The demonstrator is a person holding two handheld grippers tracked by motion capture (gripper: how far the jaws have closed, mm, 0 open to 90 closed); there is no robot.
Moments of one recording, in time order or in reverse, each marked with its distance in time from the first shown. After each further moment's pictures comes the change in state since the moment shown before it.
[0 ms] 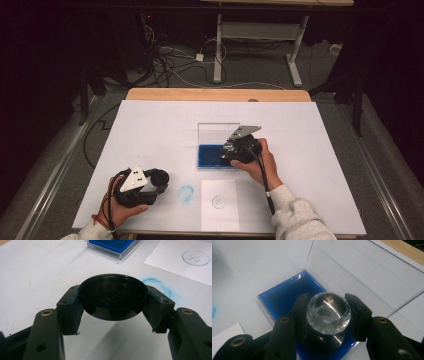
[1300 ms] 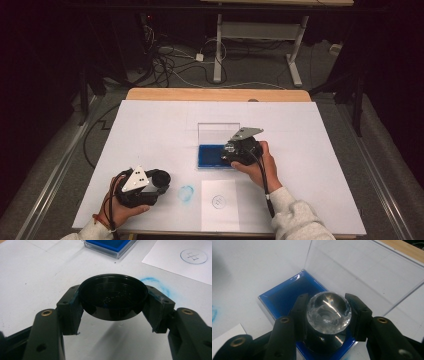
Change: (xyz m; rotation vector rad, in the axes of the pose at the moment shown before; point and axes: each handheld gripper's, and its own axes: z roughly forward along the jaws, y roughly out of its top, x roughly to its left) left arm -0.001 0.001 0.002 0.009 -0.012 0.011; right arm 0.003 -0.005 -0.002 -0.017 -0.012 0.031
